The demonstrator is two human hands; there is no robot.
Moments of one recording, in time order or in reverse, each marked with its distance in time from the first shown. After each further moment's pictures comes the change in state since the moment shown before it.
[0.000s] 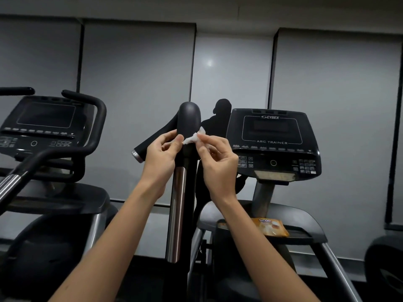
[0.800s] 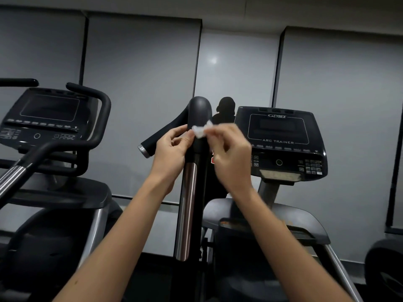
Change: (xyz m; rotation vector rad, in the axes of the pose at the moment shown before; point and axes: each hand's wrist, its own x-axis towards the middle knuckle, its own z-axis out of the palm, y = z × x) left_hand 0.003 -0.002 -0.003 -0.008 -0.010 -0.028; right_hand 0.015 0.001 -0.006 -0.431 -0.109 -0.369
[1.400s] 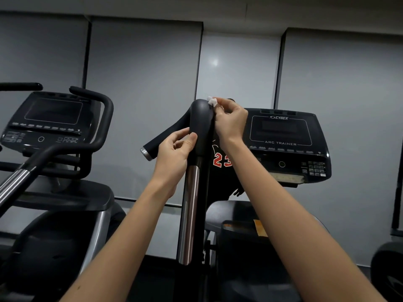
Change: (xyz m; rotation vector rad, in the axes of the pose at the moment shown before) left_hand 0.000 -0.002 0.000 -0.004 -0.003 0.020; right_hand 0.082 0.029 0.039 0.259 0.189 0.509
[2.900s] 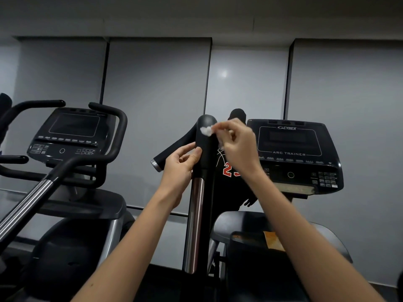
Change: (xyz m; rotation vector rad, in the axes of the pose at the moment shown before) left_hand -0.002 0.007 -0.001 -0.056 -0.008 -0.058; right_hand -0.032 -0.020 -0.039 -0.227 -0.314 -0.361
